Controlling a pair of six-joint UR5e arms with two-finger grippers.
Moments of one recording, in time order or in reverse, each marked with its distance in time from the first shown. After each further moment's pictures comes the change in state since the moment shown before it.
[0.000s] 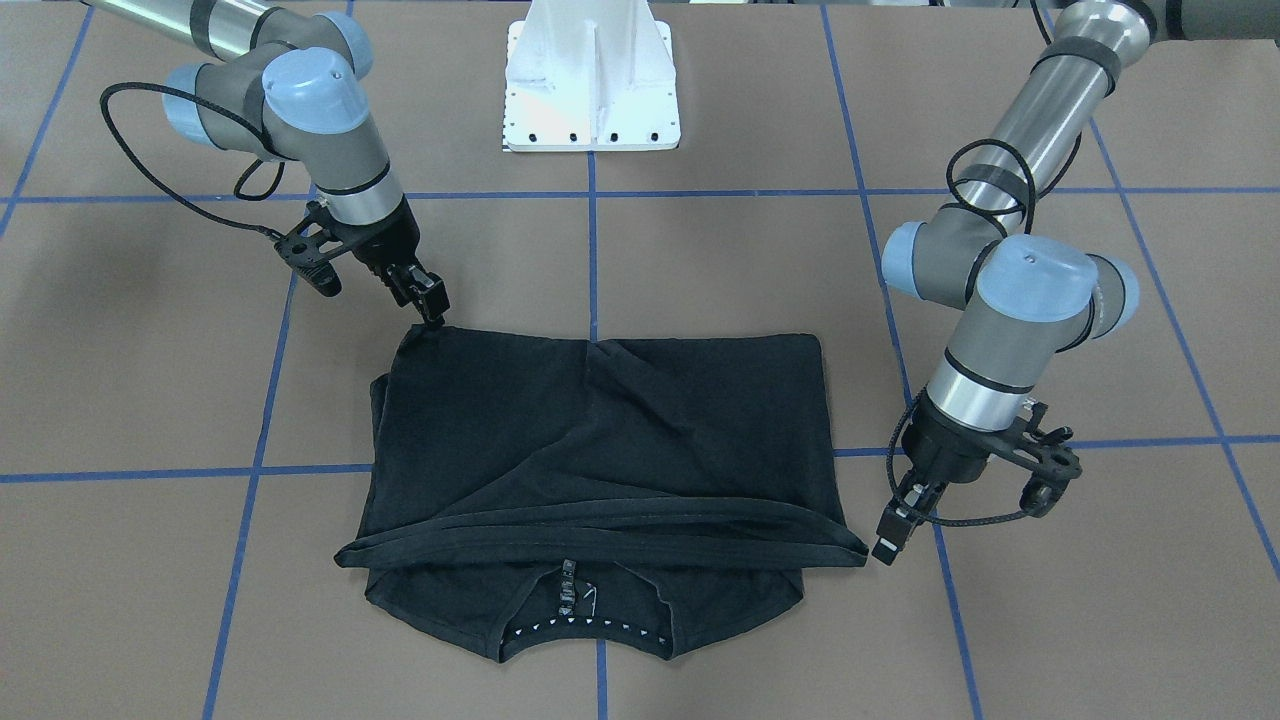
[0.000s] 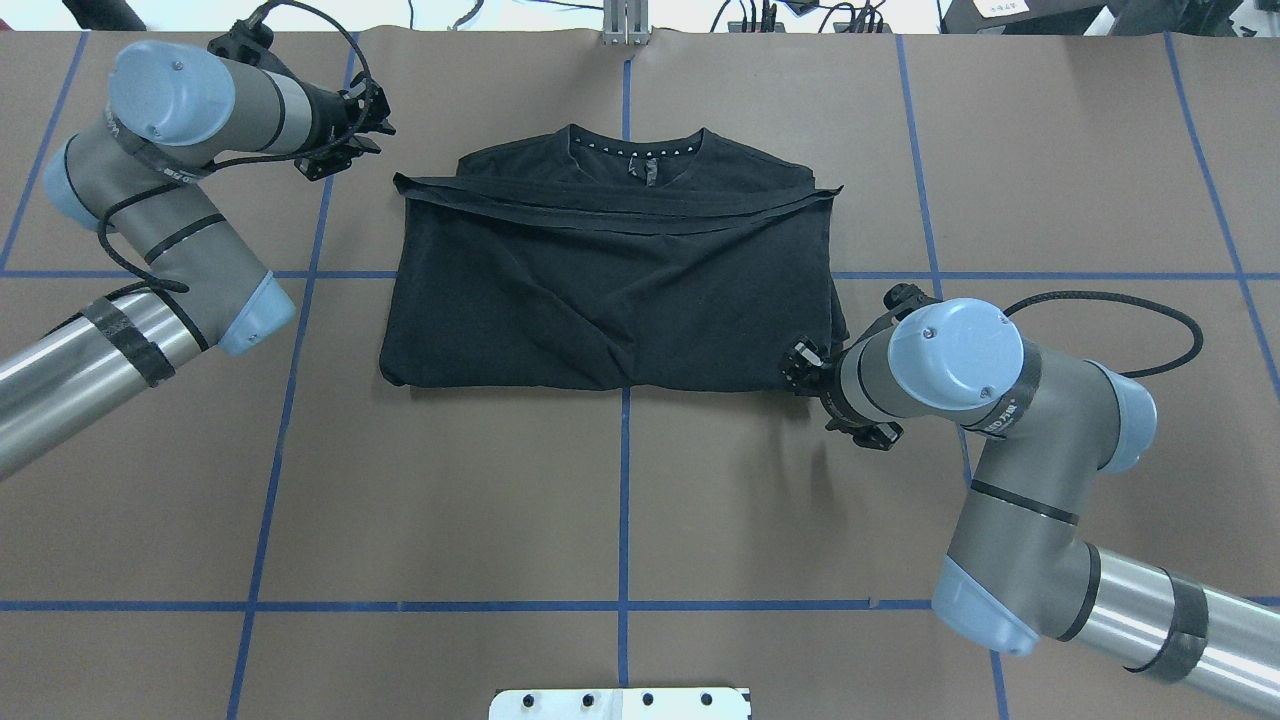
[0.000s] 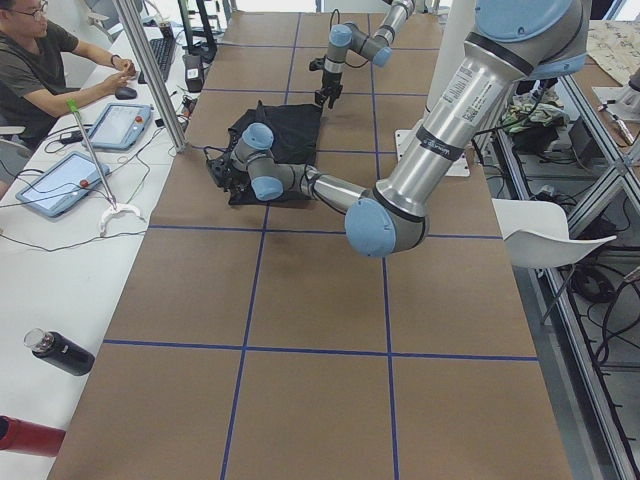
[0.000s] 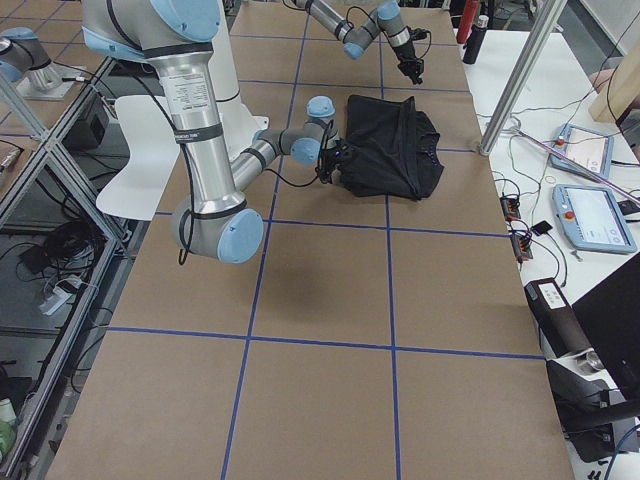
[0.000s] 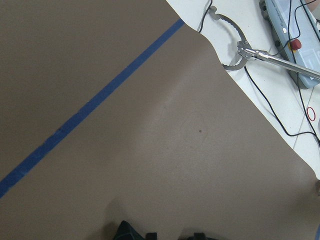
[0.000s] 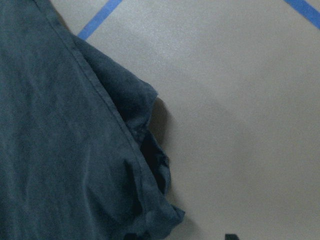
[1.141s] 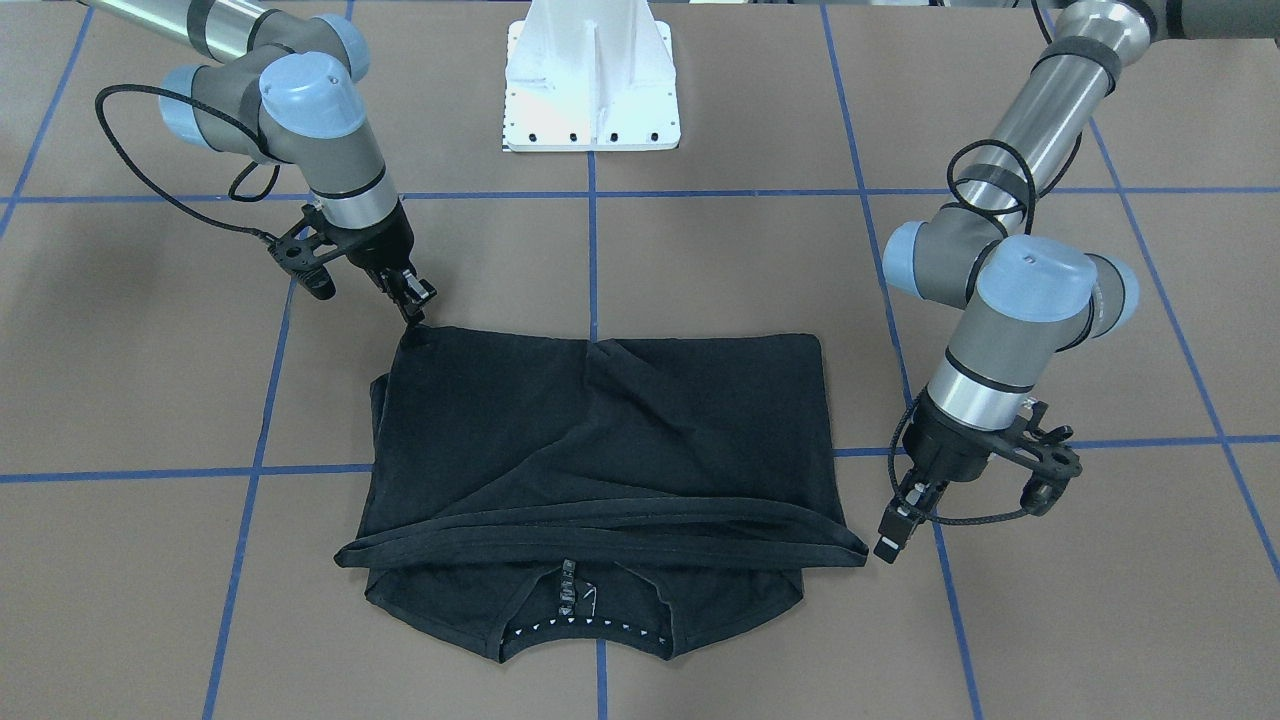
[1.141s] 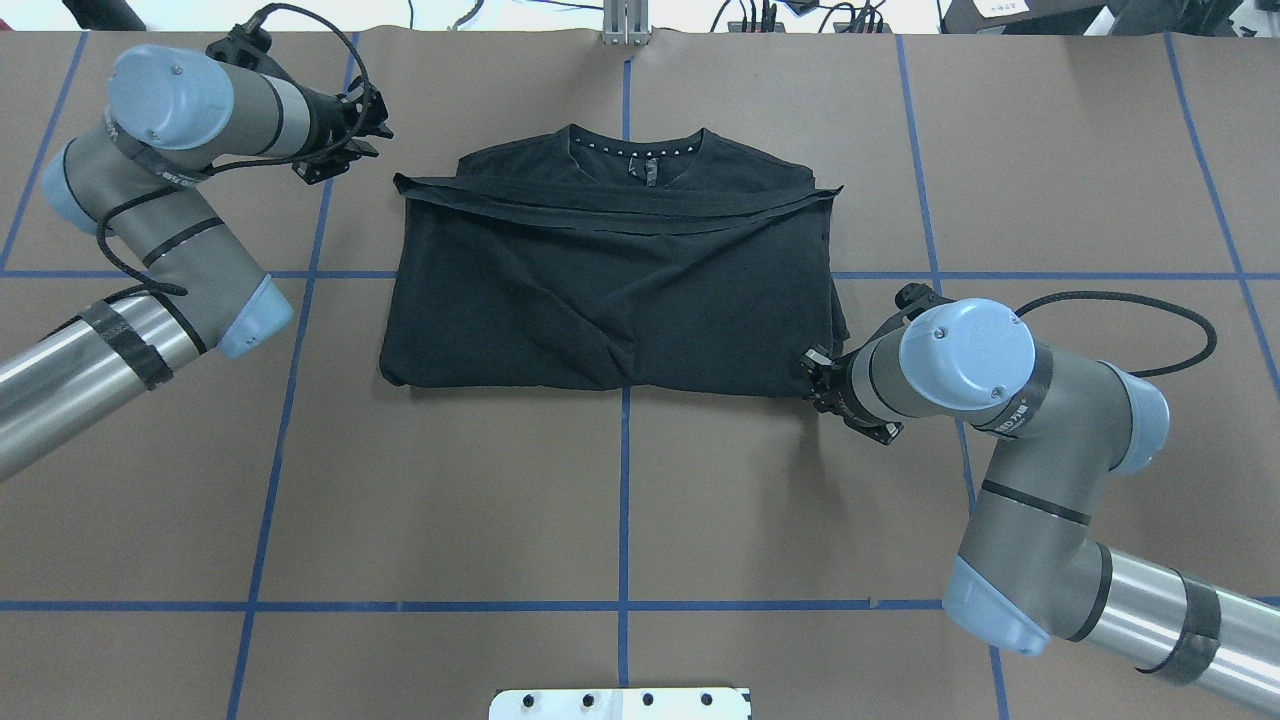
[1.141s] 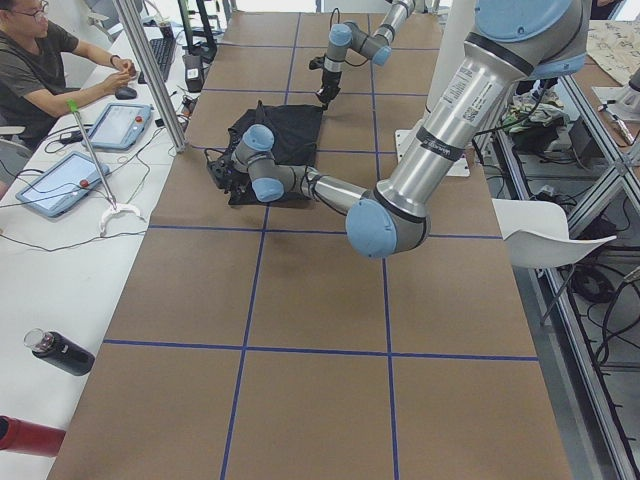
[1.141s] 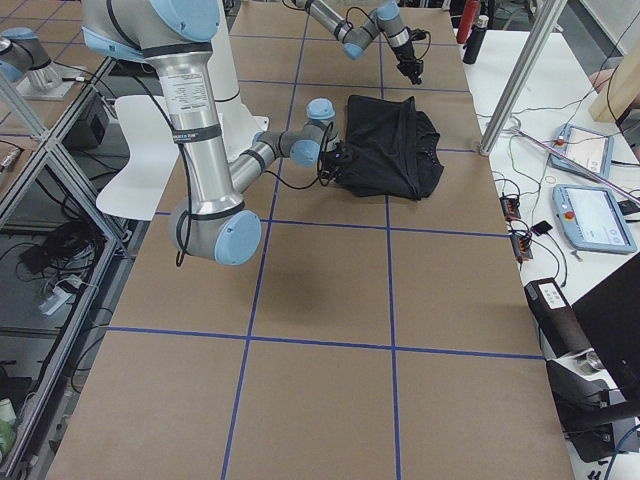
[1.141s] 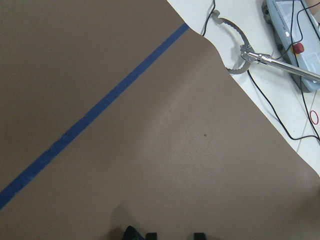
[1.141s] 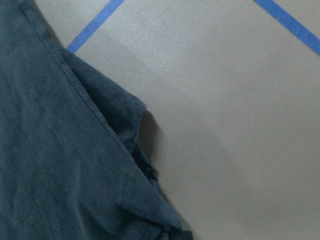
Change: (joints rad) left arm 0.002 0.004 0.000 0.000 0.001 -0.001; right arm 0.007 -0.018 0.011 -0.004 0.000 -0.007
